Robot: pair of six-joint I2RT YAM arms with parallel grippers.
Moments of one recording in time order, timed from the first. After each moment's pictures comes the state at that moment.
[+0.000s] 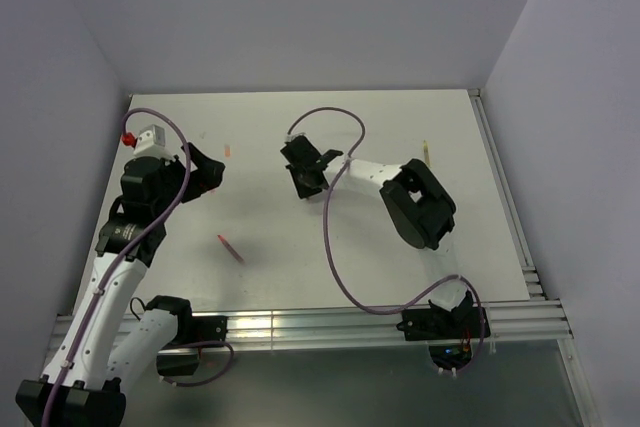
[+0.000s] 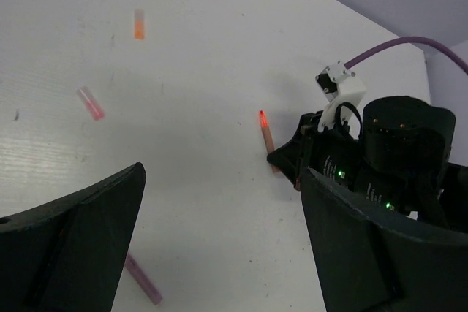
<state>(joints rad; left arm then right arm) -0.18 0.78 0.82 -0.42 0.00 -0.56 0.77 2.12 1.53 -0.43 0.20 0.33</state>
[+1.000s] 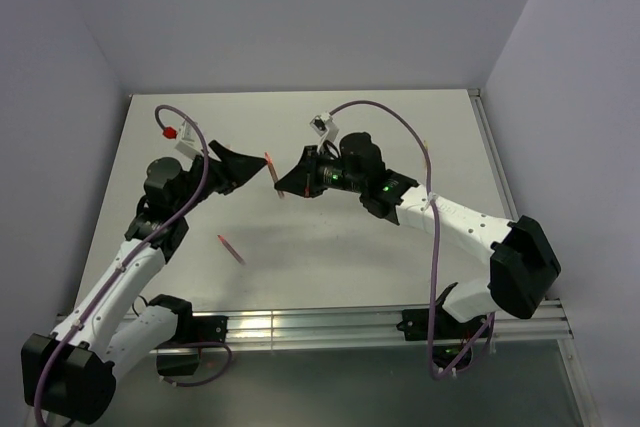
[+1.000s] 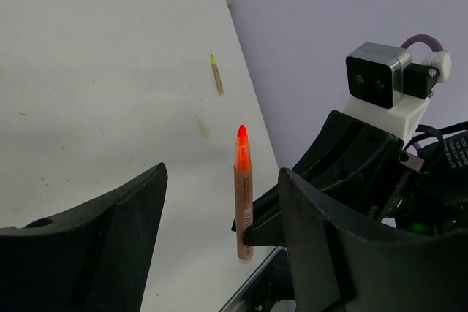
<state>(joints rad) -0.29 0.90 0.66 0.14 0.39 -0.91 0.77 1.41 1.01 0.14 -0.39 0.70</state>
